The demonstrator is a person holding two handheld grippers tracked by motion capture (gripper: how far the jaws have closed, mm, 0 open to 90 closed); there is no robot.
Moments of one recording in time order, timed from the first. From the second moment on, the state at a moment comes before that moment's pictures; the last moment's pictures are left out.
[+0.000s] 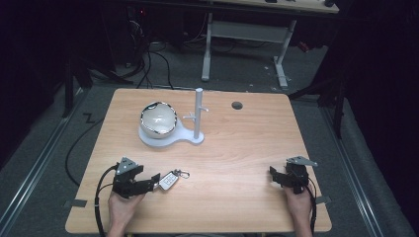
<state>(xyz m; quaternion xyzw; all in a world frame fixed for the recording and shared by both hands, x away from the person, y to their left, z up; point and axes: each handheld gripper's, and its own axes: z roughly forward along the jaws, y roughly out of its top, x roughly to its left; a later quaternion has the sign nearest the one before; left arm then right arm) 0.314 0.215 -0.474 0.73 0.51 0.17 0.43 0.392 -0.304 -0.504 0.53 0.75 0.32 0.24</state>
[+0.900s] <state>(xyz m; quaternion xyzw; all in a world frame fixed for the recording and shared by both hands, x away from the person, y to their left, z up) 0.323 0.175 -0.498 0.77 0.48 0.14 0.39 0.392 -0.304 -0.504 0.53 0.75 0.32 0.24</state>
